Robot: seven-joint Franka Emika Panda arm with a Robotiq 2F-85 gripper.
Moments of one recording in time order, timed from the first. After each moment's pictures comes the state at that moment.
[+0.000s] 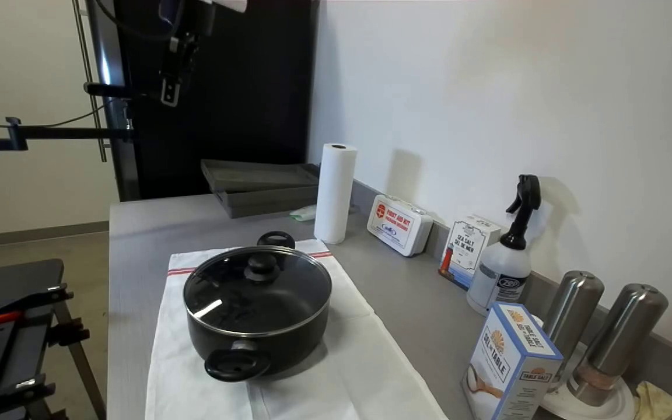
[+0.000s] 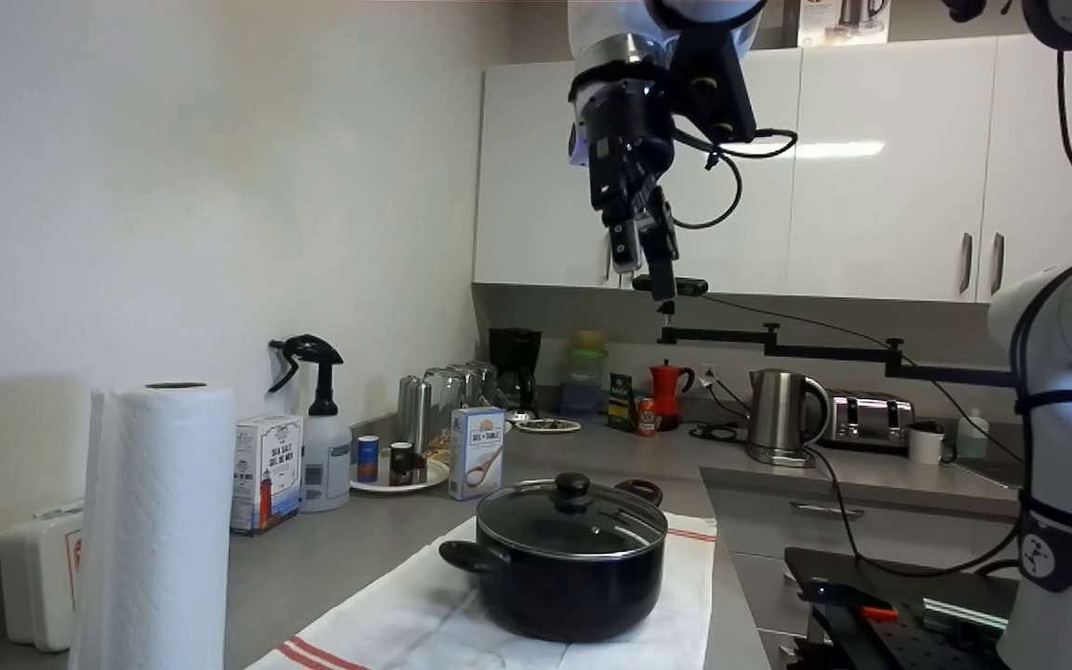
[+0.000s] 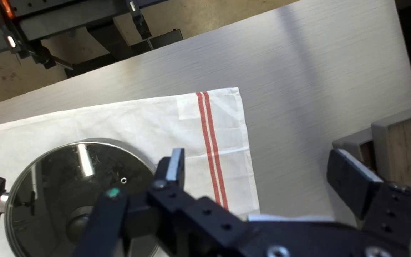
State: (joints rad) arm 0.02 -0.27 0.10 -2.20 0.25 1.78 0.38
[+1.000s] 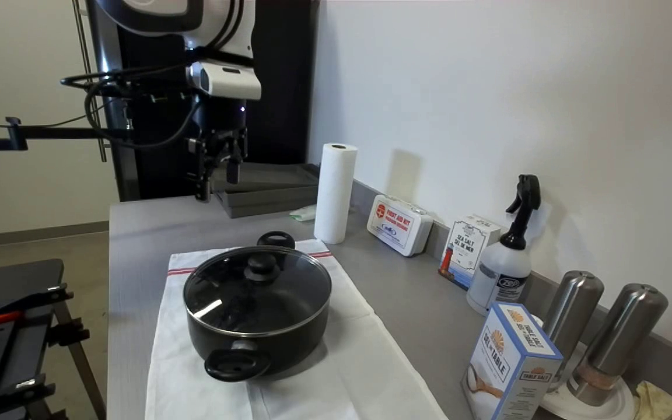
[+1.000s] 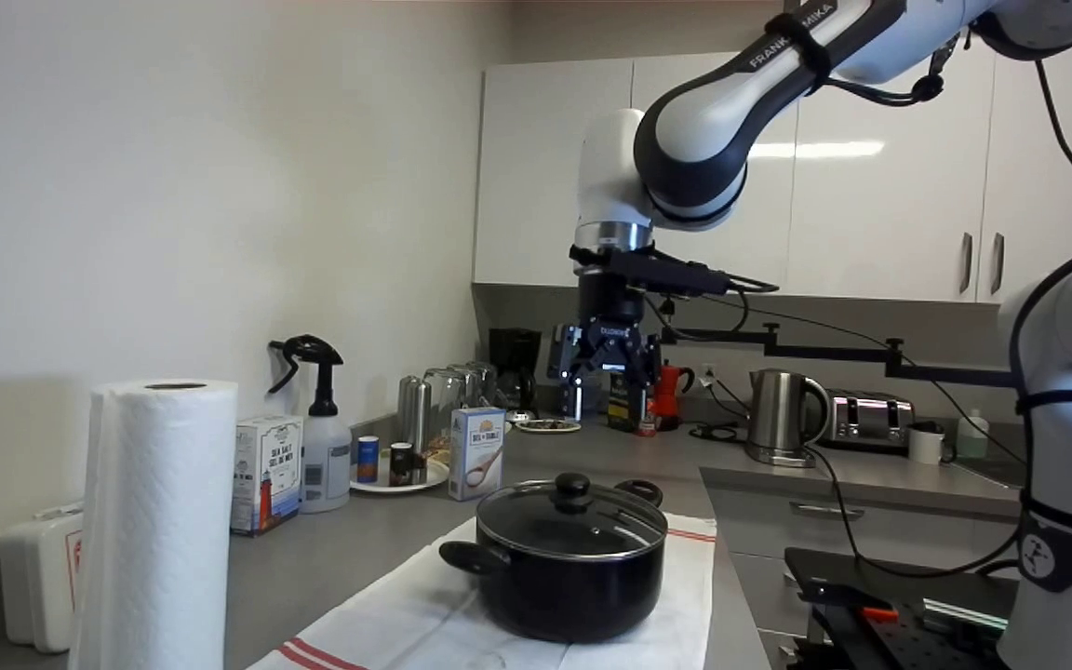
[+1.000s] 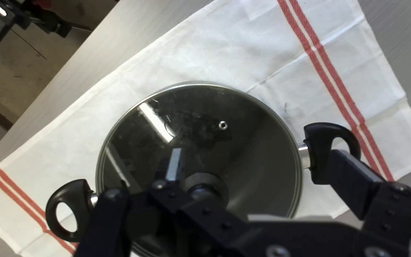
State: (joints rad) arm -0.09 -0.14 0.04 -2.44 0.08 2.29 0.67
